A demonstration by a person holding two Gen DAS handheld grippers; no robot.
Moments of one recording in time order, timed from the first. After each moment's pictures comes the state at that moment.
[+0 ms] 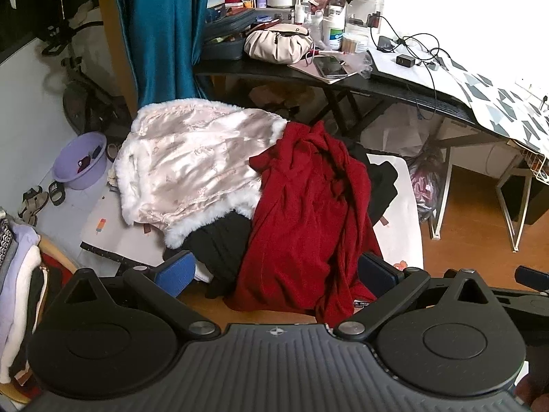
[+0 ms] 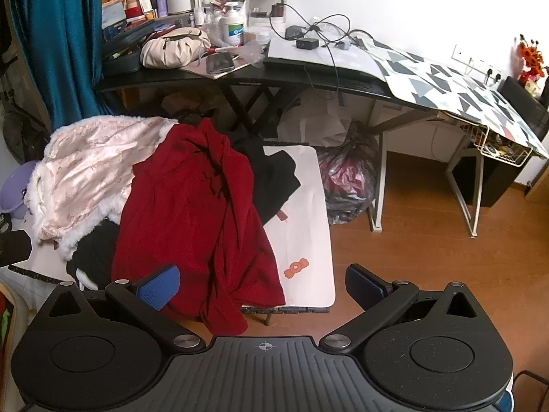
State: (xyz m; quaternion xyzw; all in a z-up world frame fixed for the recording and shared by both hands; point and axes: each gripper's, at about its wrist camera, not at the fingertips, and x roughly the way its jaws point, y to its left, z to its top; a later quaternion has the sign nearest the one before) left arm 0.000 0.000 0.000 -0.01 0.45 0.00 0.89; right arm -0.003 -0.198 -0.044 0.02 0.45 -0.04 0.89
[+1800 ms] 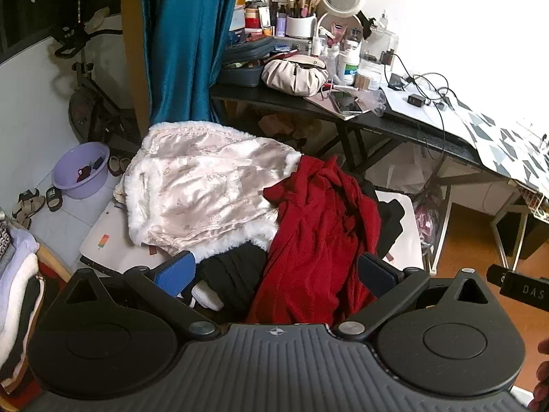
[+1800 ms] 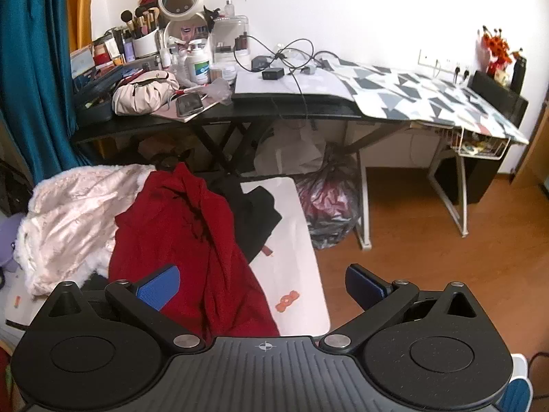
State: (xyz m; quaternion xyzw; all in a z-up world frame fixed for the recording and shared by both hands) left arm 0.010 0.053 0.014 -0.05 0.40 0.00 0.92; right arm 0.004 -0.222 -0.028 0.06 0.40 -0.09 0.91
